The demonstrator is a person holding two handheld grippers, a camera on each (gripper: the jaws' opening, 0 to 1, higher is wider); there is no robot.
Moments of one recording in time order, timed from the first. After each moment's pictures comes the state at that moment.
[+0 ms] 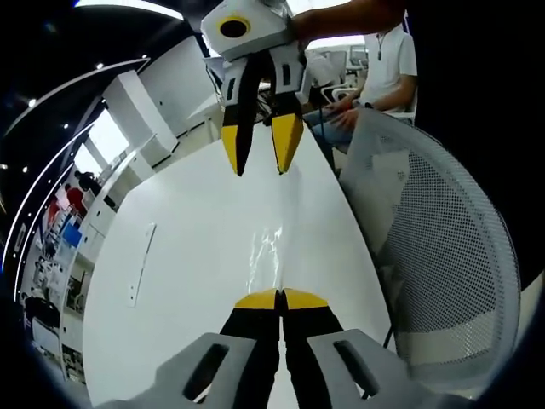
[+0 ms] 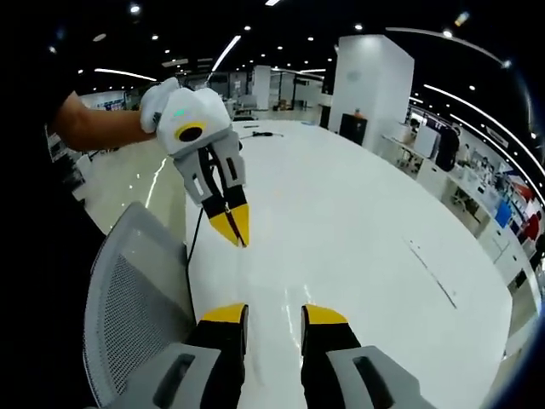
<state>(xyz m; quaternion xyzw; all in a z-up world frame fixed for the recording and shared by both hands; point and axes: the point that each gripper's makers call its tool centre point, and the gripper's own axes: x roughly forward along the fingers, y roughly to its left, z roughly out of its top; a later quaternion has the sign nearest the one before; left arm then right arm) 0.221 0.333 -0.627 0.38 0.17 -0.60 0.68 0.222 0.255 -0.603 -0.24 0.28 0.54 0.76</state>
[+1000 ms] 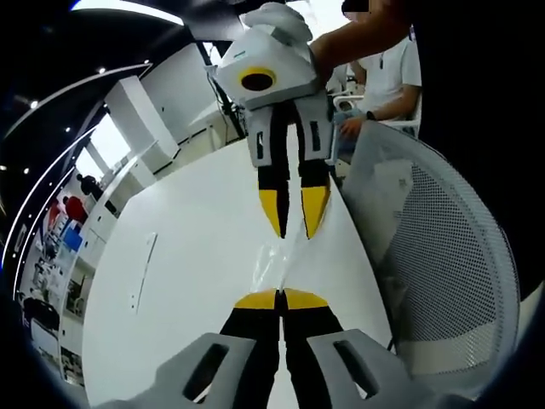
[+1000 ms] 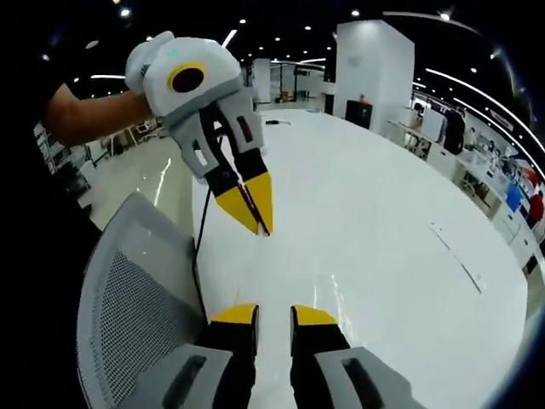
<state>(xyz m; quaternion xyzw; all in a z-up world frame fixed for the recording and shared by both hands) 0.220 0.318 -0.618 0.37 0.16 -0.61 0.68 0.205 0.279 -0.645 -0.21 0.31 0.54 0.75</state>
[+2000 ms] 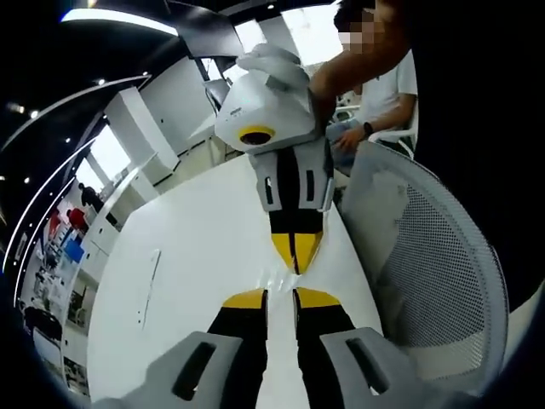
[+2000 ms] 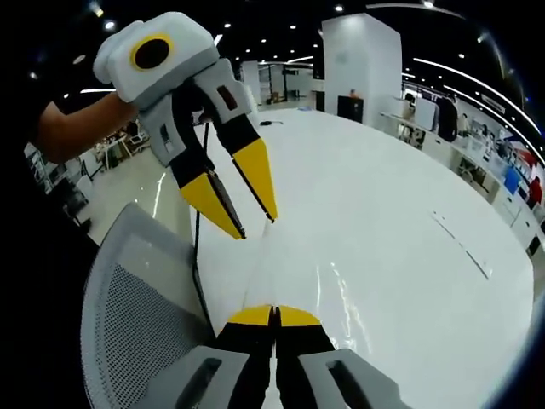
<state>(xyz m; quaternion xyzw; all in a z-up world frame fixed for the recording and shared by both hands) 0.206 0.303 -0.589 0.37 0.13 -0.62 0.68 0.204 0.285 -0.646 -0.18 0.33 0.53 0.76</state>
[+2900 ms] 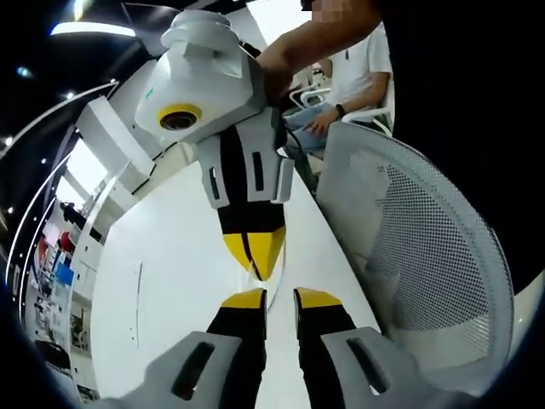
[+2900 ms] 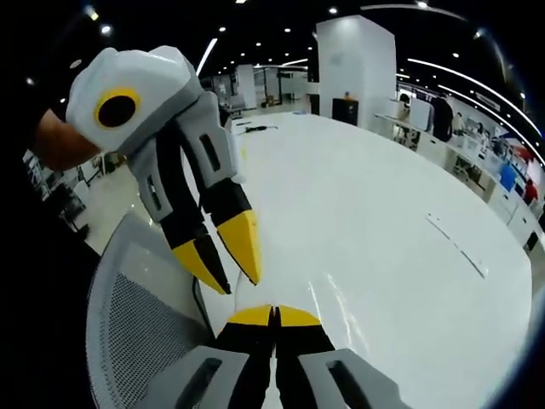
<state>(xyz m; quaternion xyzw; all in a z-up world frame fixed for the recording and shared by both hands) 0.189 0.289 -0.619 0.41 0.14 -0.65 0.62 0.207 0.284 -0.635 -0.18 0.33 0.53 0.76</state>
